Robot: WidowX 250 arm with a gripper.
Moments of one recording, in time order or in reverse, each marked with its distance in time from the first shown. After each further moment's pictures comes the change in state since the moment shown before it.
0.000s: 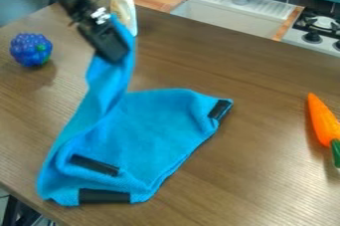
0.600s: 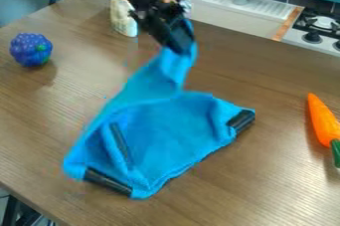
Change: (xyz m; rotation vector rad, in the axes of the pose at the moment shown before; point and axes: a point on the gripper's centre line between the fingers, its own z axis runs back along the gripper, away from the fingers) arm 0.053 -0.006 -0.045 0.020 -0.033 0.161
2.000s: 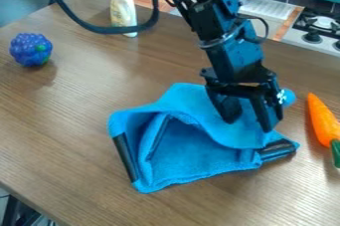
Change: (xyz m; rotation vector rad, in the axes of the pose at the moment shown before) arm -0.012 -0.036 -0.104 0.169 0.142 -0.032
